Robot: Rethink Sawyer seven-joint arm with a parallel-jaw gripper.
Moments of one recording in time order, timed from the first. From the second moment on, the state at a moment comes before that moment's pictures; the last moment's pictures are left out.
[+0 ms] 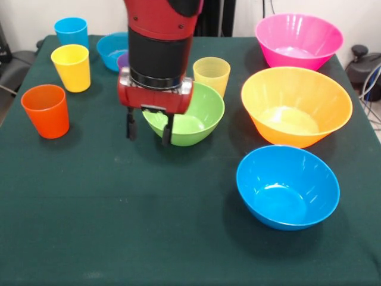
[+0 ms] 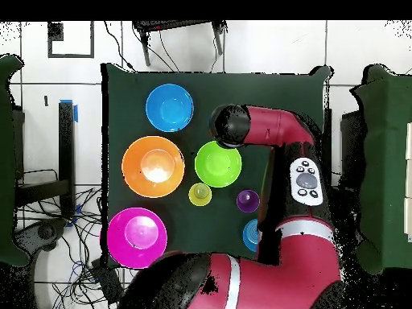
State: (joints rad) arm -0.32 -0.43 0.06 1.25 -0.24 0.63 1.72
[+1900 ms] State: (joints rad) arm -0.41 -0.51 0.08 1.29 -0.23 0.75 1.72
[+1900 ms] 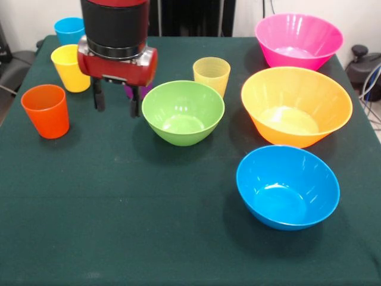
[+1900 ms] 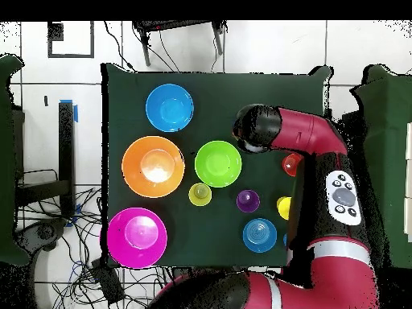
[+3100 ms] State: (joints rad) arm -0.35 -0.46 0.08 1.25 -0.24 0.74 1.72
